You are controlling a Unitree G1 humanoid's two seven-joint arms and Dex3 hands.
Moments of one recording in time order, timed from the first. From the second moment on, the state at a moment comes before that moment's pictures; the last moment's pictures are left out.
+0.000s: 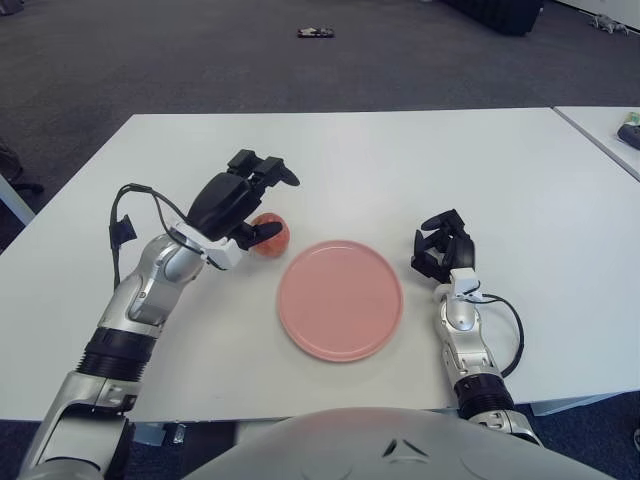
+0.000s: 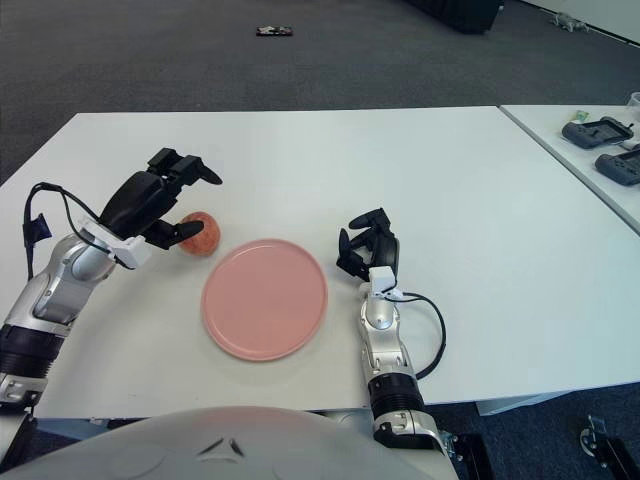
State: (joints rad) left arm -0.14 0.53 -0.08 -0.01 0.54 -0.48 -0.06; right arm -0.03 0.05 -0.03 0.43 -0.17 -0.48 -0.31
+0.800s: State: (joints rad) left arm -0.08 0.63 -0.02 -0.09 0.39 -0.43 -0.27; right arm -0.03 0.05 -0.04 0.43 -0.17 -0.47 -0.31
